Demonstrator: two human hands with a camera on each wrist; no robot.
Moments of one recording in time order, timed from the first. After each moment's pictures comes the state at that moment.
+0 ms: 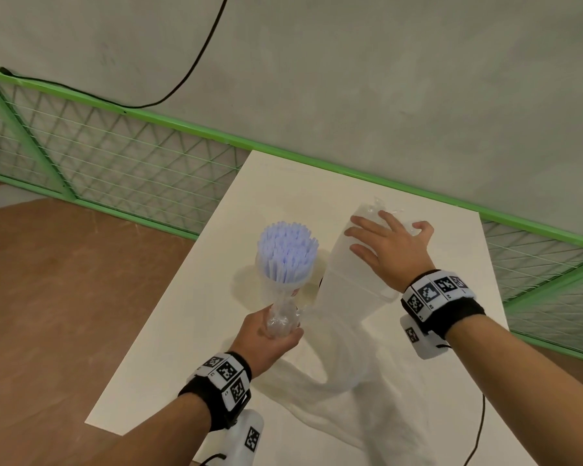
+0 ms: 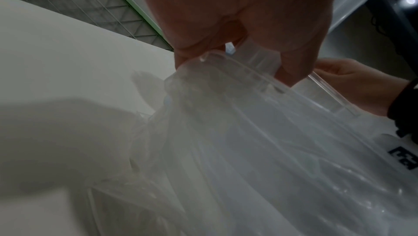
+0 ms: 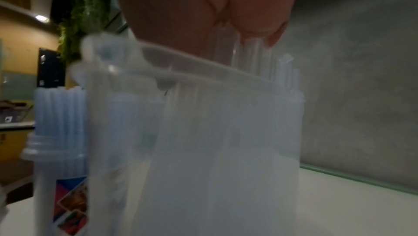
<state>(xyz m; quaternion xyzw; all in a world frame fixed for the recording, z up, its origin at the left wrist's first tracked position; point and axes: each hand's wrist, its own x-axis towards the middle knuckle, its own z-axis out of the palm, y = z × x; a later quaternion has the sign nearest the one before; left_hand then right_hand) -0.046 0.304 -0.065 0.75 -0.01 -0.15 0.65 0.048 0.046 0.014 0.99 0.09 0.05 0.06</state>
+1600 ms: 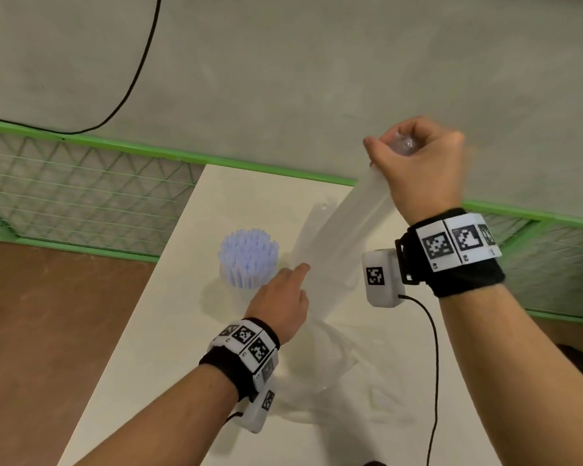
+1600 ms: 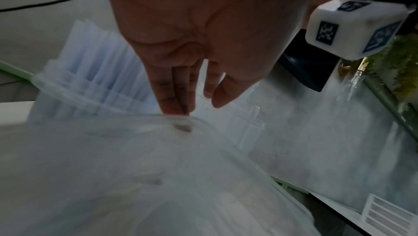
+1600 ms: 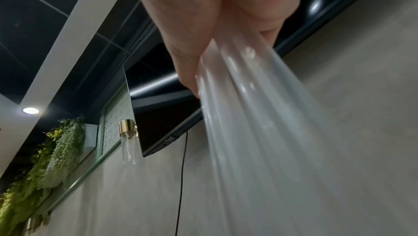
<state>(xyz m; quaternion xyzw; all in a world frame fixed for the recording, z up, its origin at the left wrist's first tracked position) -0.009 0.241 -0.008 0.91 -0.23 -0.12 0.31 0.023 0.062 0.163 0.82 -0.06 0.39 -0.40</state>
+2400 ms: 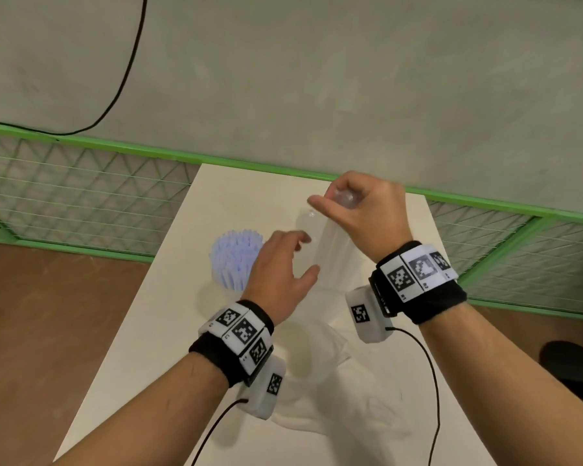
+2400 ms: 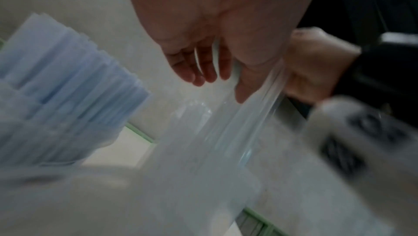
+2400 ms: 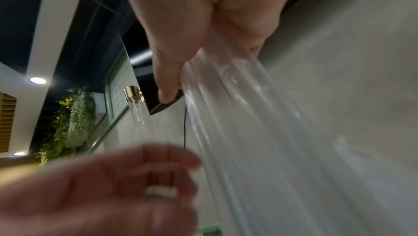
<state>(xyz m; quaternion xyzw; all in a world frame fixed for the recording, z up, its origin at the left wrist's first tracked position) 0.005 0.229 0.026 0.86 -0.21 0.01 0.47 0.015 0.072 0.108 0.89 0.05 0.29 -0.36</state>
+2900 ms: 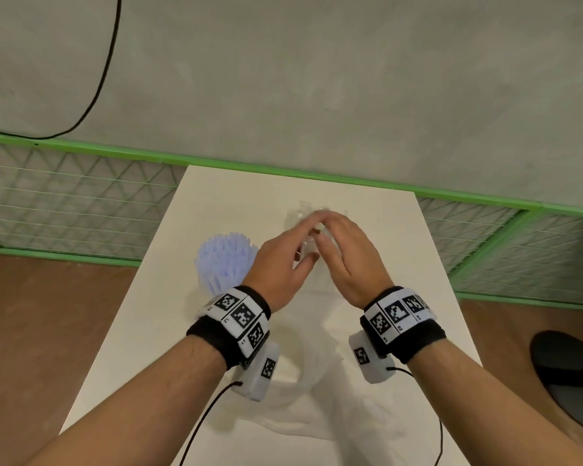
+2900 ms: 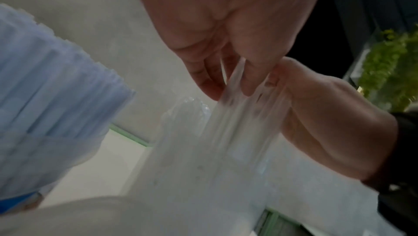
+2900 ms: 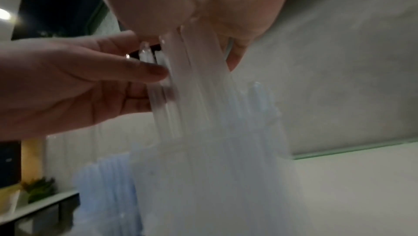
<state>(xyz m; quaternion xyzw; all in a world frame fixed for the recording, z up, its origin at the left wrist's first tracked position) 0.026 0.211 0.028 0.79 -0.32 0.00 0.51 -0.006 0.051 0.035 0.92 0.13 0.19 -0.31</state>
